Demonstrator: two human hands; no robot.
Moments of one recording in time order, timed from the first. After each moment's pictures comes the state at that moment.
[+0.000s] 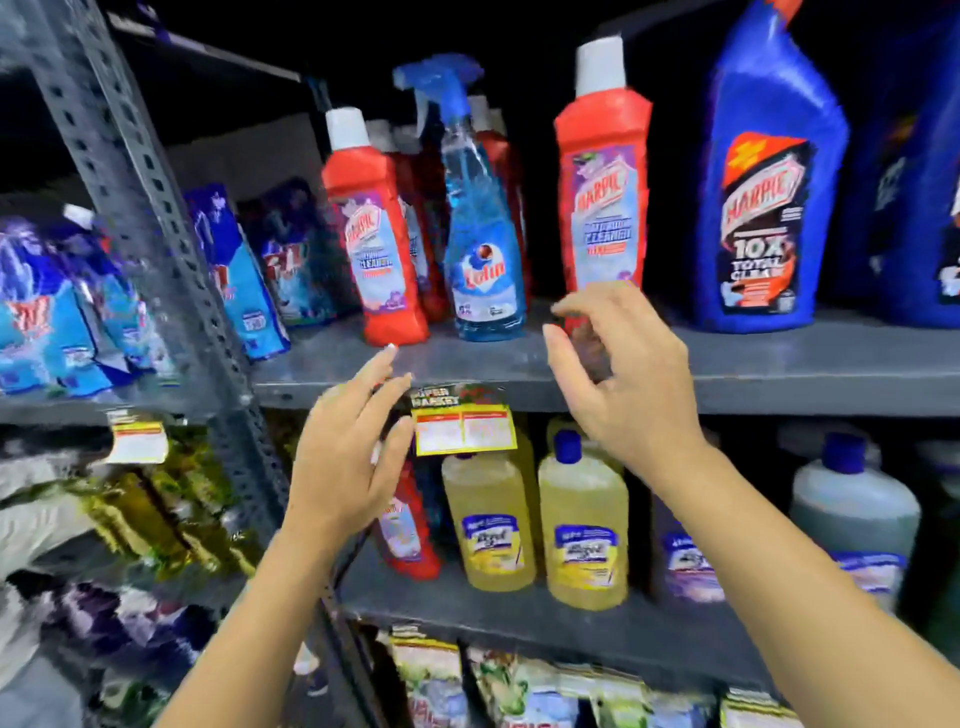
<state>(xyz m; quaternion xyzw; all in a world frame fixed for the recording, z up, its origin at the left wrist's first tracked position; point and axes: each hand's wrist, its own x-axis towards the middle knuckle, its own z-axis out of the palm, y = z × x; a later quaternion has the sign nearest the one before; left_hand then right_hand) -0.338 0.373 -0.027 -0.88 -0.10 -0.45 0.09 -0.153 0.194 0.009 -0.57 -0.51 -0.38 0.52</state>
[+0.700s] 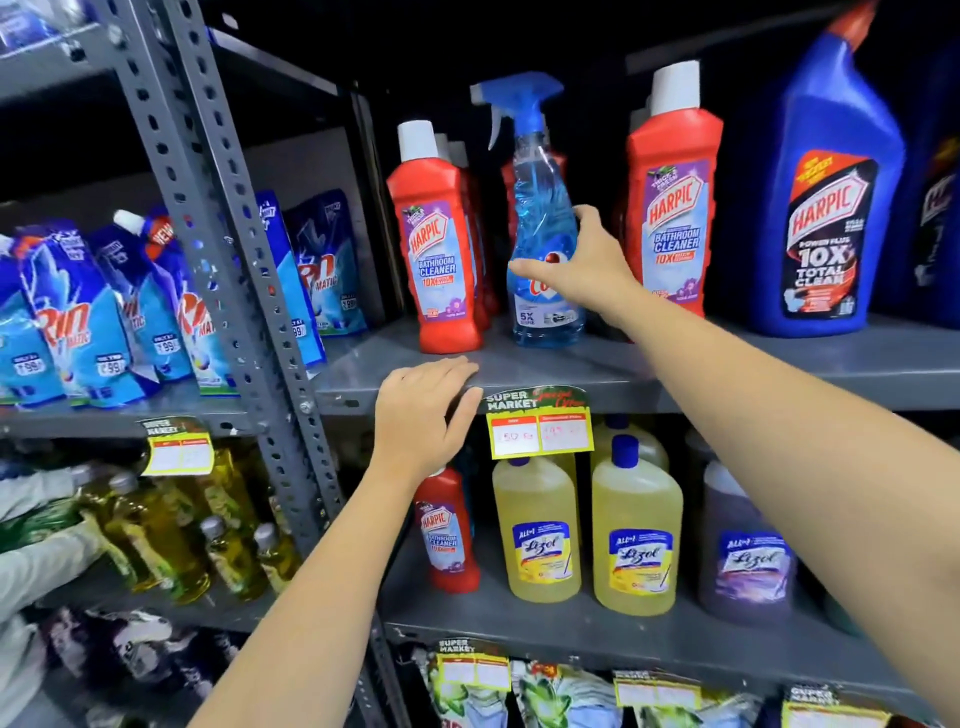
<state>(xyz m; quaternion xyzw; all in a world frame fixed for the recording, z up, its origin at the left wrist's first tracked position) -0.308 0.456 -0.024 -0.88 -0.08 -0.46 0.08 -0.120 0.326 0.094 -0.73 -0.40 -0.05 0.55</state>
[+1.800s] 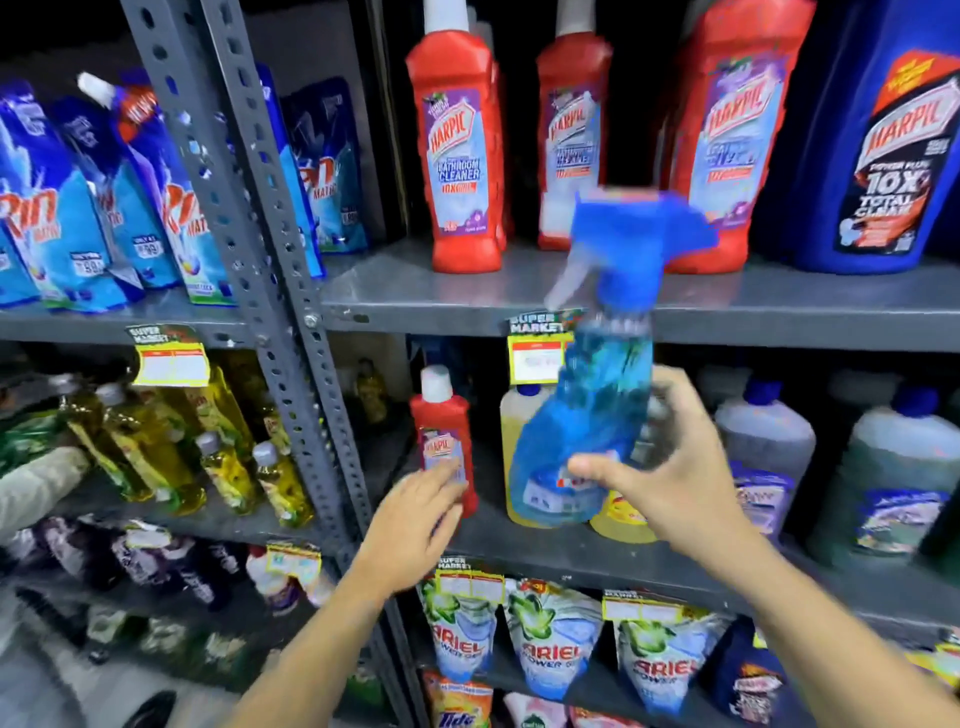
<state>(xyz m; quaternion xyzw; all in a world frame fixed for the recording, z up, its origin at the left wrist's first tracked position) -0.388 0.460 -0.216 -0.96 -0.06 -0.28 -0.03 -0.248 0.210 -0.080 -0.60 -0.44 0.03 0.67</state>
